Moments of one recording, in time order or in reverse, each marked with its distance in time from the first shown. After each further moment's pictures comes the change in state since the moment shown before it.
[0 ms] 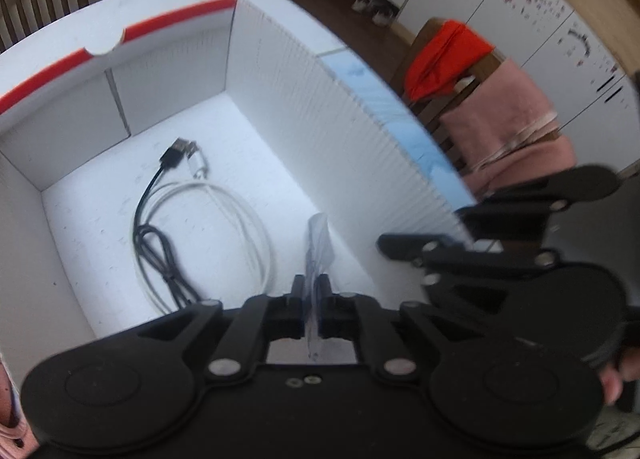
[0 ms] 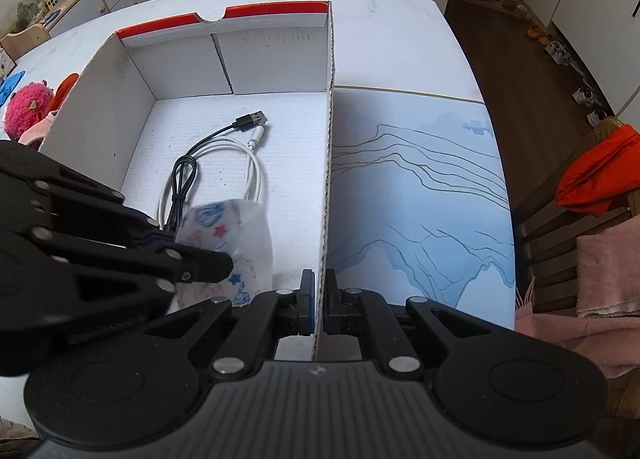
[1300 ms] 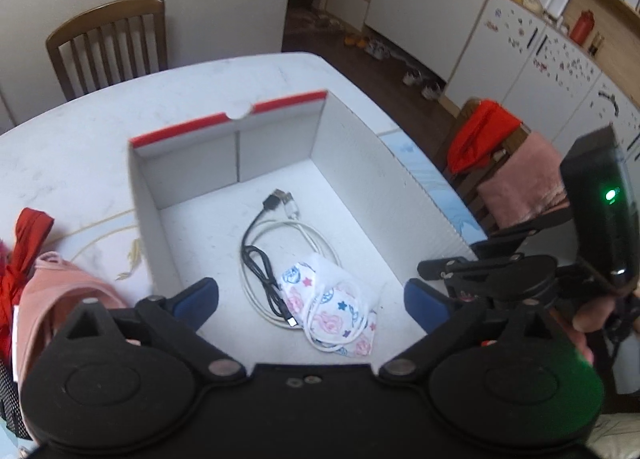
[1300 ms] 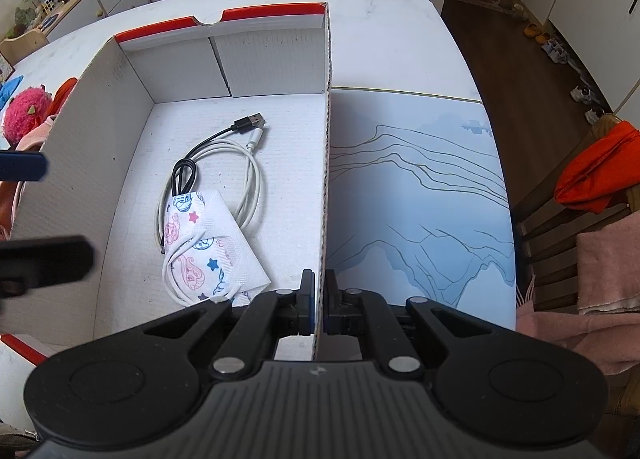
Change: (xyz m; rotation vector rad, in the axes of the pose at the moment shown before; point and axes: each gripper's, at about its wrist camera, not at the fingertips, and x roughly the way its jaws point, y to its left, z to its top) left arm -0.099 0.016 -0.037 -0.100 -0.250 0.130; right arm 0.000 -0.001 -0.001 0.012 -0.005 0.003
